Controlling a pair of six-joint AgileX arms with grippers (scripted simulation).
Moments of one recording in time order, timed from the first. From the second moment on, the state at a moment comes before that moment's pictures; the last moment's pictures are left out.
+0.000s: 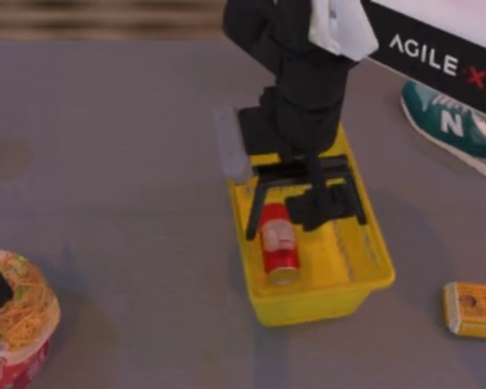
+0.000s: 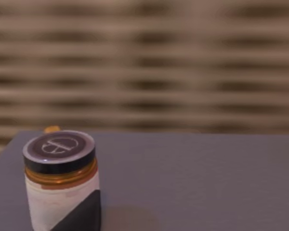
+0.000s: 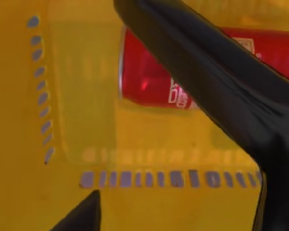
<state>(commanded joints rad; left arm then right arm) 0.02 0.00 0.00 0.00 0.00 0.00 0.67 2.24 2.06 -1.39 0.00 -1.05</state>
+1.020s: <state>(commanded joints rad) 0.02 0.00 0.00 0.00 0.00 0.00 0.67 2.24 2.05 -1.39 0.00 -1.05</state>
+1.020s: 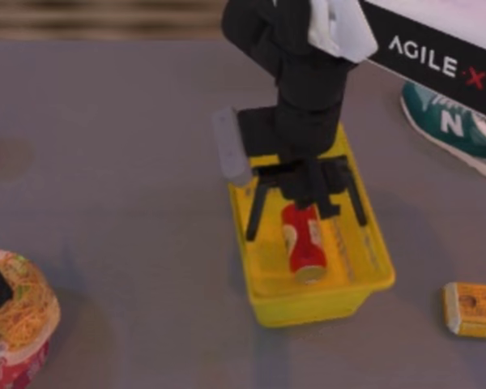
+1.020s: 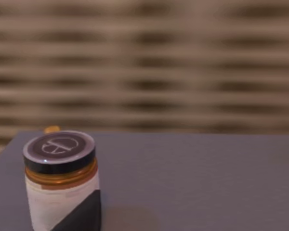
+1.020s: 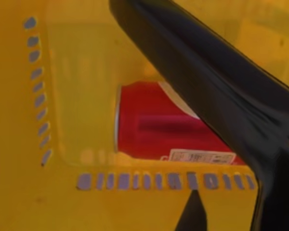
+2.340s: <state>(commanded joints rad) 0.02 0.00 0.00 0.00 0.00 0.00 0.67 2.24 2.05 -1.39 0.00 -1.05</state>
